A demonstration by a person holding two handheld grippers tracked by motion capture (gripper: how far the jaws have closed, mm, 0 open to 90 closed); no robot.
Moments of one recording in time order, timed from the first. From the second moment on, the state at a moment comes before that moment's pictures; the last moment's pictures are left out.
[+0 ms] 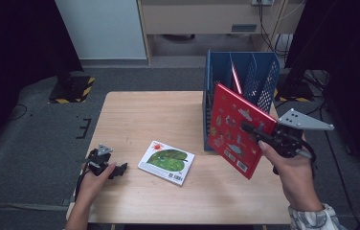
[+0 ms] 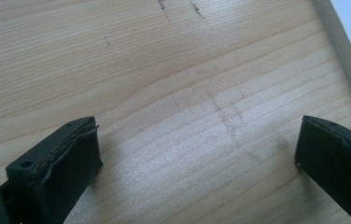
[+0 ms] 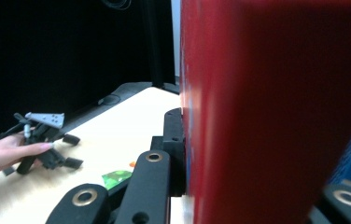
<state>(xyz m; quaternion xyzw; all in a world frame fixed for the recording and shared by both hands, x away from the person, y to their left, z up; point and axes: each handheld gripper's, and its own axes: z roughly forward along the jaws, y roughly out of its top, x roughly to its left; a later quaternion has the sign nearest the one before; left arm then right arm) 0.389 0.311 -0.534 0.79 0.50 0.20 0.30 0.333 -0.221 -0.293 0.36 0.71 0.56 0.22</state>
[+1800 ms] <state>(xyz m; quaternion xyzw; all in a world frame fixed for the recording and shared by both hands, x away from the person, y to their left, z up) 0.389 0.312 -0.536 0.78 0.50 0.20 0.31 0.362 -0.275 -0.280 0.44 0.68 0.51 0.30</state>
